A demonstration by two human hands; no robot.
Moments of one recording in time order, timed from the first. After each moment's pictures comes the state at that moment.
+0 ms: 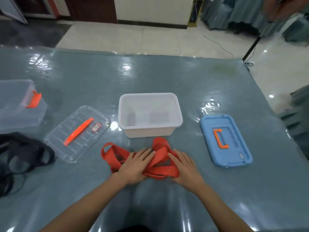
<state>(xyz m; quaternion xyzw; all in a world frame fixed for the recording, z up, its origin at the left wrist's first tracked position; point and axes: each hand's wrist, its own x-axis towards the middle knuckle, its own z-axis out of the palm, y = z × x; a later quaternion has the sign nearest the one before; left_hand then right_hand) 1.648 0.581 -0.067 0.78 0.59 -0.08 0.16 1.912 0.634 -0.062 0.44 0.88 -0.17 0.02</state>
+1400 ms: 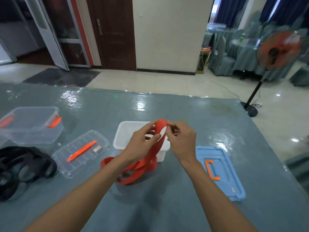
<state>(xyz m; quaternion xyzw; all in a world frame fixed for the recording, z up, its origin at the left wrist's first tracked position) 1.733 0.644 0.136 0.57 0.60 0.49 0.26 1.884 0.709 0.144 0.39 0.71 -0.24 -0.53</state>
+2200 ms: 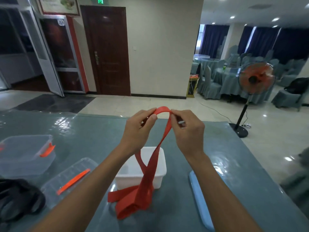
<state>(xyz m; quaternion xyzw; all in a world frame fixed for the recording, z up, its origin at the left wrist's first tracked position) 1.727 0.675 0.264 0.60 0.55 0.58 0.07 1.890 0.731 0.264 0.27 0.73 -0.03 -0.62</state>
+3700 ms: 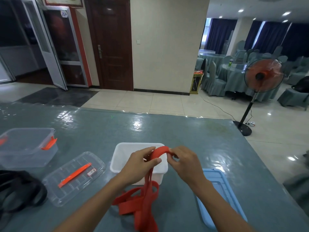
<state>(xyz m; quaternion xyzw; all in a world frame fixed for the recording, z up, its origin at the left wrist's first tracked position) 1.721 0.654 0.139 0.58 0.62 0.45 0.28 1.907 0.730 0.148 0.33 0.83 0.01 -0.45</state>
